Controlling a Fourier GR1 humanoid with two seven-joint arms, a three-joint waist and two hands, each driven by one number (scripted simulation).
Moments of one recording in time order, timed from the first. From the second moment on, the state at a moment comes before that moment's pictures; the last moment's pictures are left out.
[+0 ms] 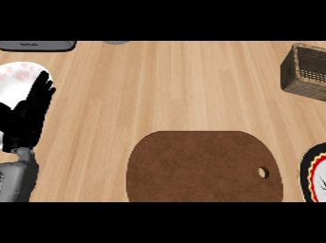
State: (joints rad) left arm -0.22 0.22 0.15 -1.46 -0.02 0.04 0.15; right arm -0.90 -0.65 -0.17 -1.05 0.20 0.15 0.33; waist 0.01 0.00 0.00
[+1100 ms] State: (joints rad) left arm -0.22 0.19 0.14 -1.45 -0.04 0.05 0.14; right arm -1.05 -0.78 0.05 -0.72 0.69 -0.06 -0.21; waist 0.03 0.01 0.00
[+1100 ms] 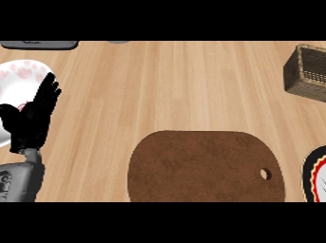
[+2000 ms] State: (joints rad) left arm -0.21 0.19 0.14 -1.48 -0.04 0.05 0.16; right arm -1.18 -0.77 0.06 -0.34 0.87 -0.03 -0.31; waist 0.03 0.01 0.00
